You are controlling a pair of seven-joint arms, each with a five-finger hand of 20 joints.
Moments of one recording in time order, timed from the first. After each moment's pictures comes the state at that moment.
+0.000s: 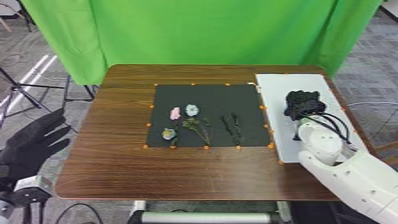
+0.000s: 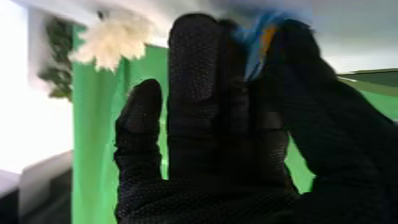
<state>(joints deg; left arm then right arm) 142.7 -62.0 -123.8 -127.5 43.8 -4.3 -0.5 -68.8 -42.4 45.4 -87.0 -137.7 4.7 35.3</state>
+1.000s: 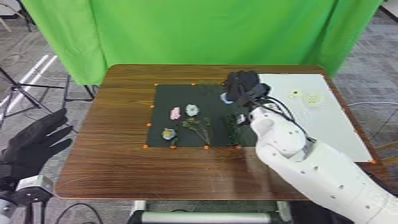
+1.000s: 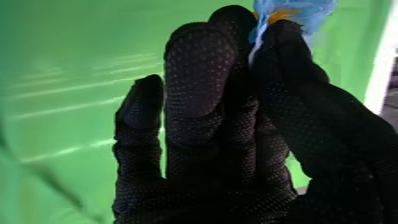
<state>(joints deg) 142.4 -61.8 -123.3 -127.4 43.8 -4.3 -0.8 -62.2 -53.5 38.6 -97.6 -131.6 11.2 25.2</state>
